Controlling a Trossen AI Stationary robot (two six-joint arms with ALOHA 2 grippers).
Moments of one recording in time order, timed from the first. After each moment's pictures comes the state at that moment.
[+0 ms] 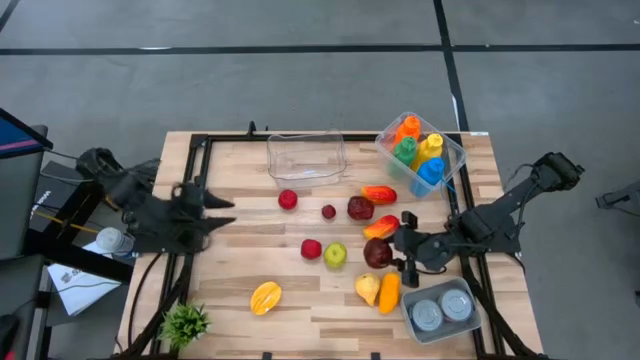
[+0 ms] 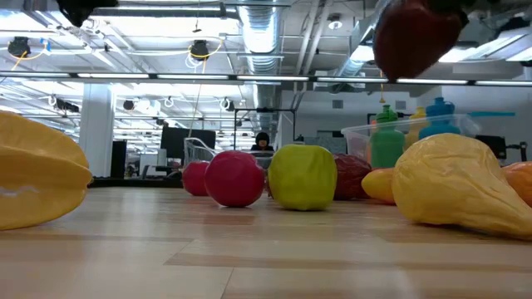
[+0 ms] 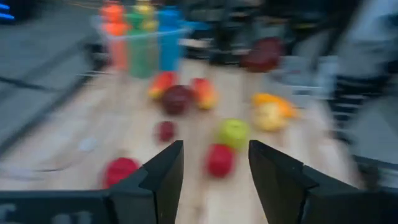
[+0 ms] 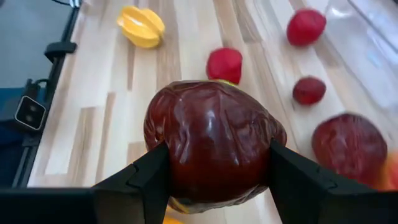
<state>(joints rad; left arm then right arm) -0.63 0.51 0.75 -0.69 -0.72 -0.43 0.57 1.14 0.88 -0.52 0.47 0.48</state>
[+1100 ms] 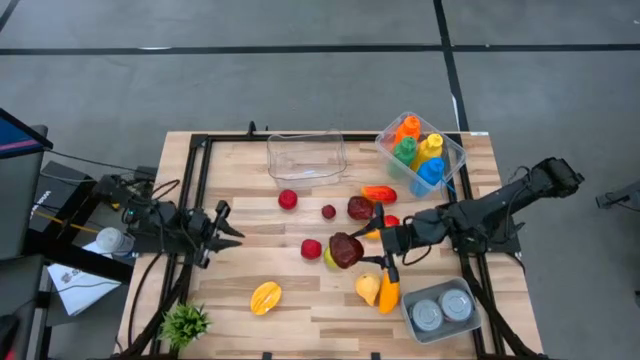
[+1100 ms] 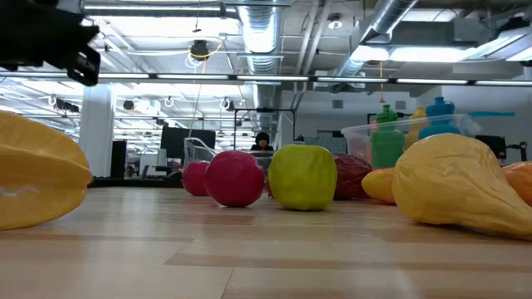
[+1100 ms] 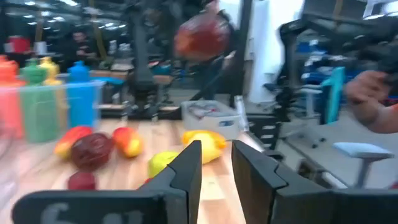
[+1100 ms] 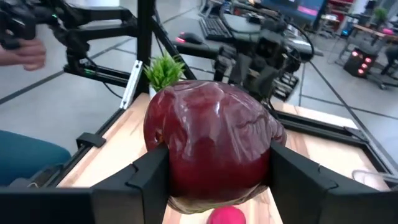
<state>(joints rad) -0.47 0.01 0.01 0.09 -0.28 -0.07 0.39 1.22 0.88 0.12 0.23 -0.13</state>
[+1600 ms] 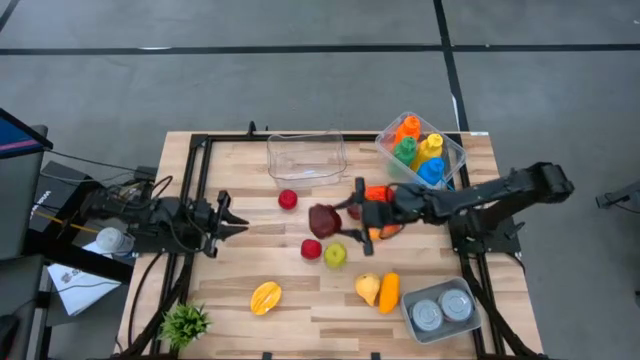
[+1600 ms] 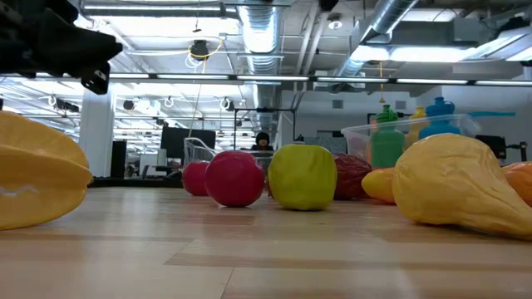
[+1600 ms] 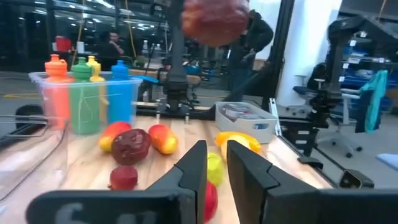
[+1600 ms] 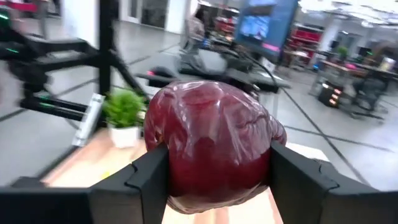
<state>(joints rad) -0.22 0.01 0.01 0.07 -0.16 -0.09 0.15 1.35 0.88 0.42 0.06 -0.19</state>
